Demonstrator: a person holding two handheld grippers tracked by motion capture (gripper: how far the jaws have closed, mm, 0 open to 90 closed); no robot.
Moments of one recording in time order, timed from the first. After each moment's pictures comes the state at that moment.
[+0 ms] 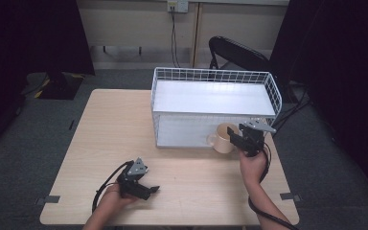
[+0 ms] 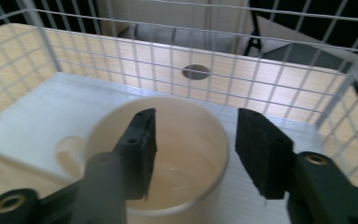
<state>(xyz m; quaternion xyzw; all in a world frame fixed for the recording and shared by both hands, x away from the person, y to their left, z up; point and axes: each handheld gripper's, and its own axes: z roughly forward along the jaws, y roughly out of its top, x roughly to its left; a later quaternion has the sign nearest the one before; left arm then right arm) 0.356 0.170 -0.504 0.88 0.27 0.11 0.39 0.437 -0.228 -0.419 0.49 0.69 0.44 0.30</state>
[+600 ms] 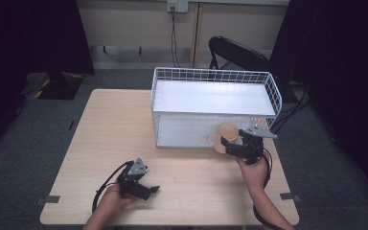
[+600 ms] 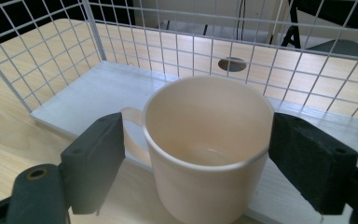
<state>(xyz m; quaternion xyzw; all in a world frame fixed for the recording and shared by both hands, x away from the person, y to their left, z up) 0.356 0.170 -0.503 0.88 0.27 0.11 0.38 0.417 -0.225 -0.424 0.46 0.71 0.46 0.26</state>
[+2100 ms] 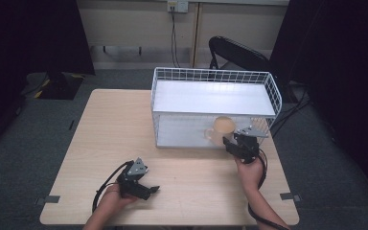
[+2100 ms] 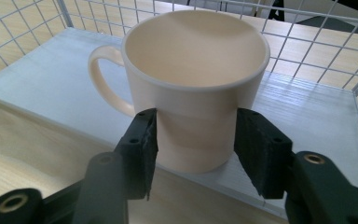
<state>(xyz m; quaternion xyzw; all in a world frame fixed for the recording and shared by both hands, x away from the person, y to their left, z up) 0.356 0.170 -0.504 0.88 0.27 0.11 0.38 0.430 -0.220 -0.444 0.48 0.72 0.41 0.28</state>
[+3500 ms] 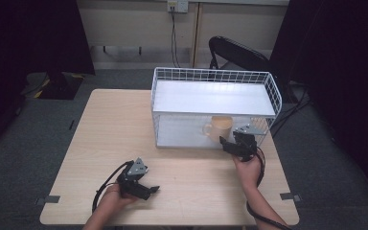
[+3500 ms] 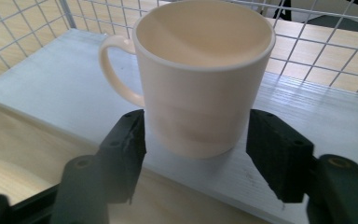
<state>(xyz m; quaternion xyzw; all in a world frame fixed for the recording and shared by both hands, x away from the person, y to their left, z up) 0.356 0.170 -0.504 0.88 0.27 0.11 0.38 0.438 -0.217 -0.446 0.48 0.73 0.41 0.27</state>
